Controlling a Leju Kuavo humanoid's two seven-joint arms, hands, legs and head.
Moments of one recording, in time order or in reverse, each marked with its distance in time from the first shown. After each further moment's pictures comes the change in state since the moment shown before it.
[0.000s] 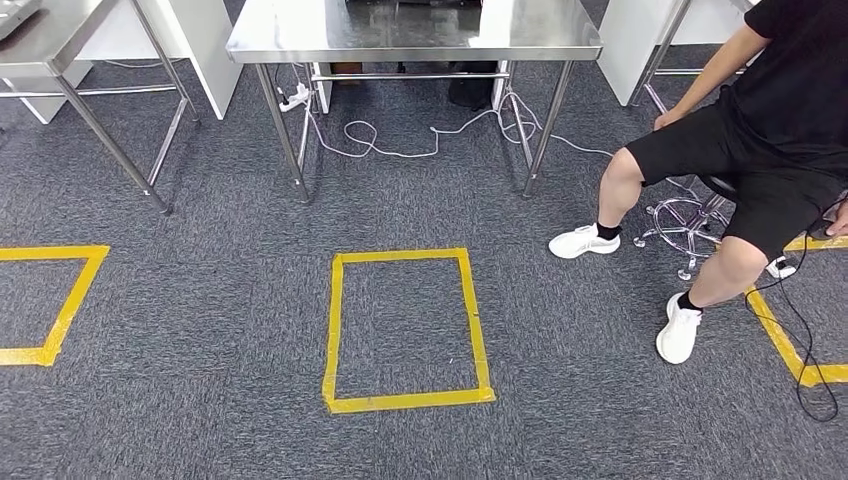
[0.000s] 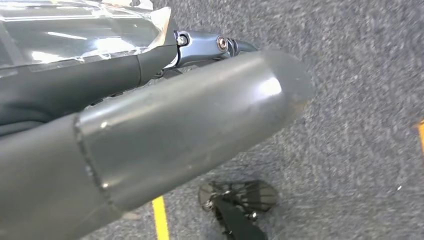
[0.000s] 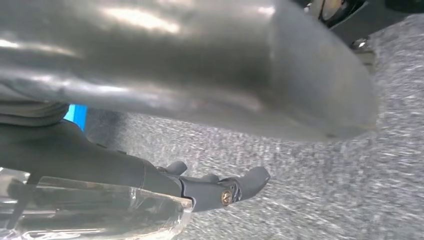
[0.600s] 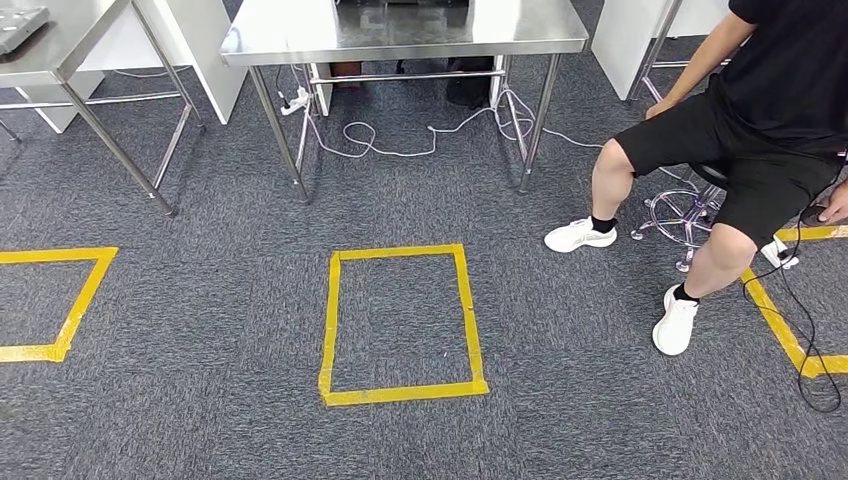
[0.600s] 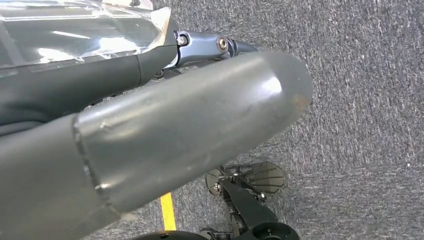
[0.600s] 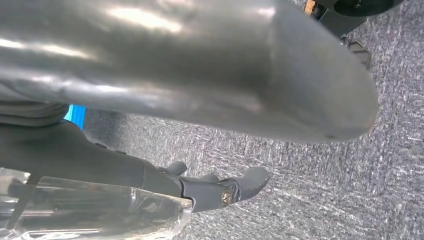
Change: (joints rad) left arm -0.002 0.001 0.000 0.002 -0.005 0.007 0.004; right arm 0.002 0.003 0.000 0.000 -0.006 -0.001 0.003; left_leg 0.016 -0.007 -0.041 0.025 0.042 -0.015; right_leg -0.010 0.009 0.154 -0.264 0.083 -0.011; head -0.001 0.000
